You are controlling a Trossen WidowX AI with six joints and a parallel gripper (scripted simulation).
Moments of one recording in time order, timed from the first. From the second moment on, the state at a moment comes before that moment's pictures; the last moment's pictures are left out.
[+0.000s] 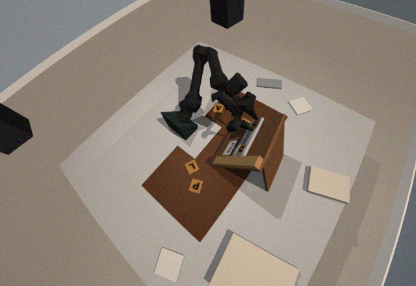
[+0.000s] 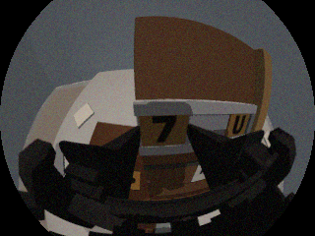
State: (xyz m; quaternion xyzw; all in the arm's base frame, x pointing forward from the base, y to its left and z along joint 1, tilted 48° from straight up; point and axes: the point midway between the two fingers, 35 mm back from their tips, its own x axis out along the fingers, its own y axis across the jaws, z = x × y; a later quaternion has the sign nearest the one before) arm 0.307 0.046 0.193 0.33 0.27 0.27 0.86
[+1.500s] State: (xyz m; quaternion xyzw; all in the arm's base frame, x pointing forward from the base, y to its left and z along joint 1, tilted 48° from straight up) arm 0.315 0.028 0.172 0.33 0.27 0.27 0.86
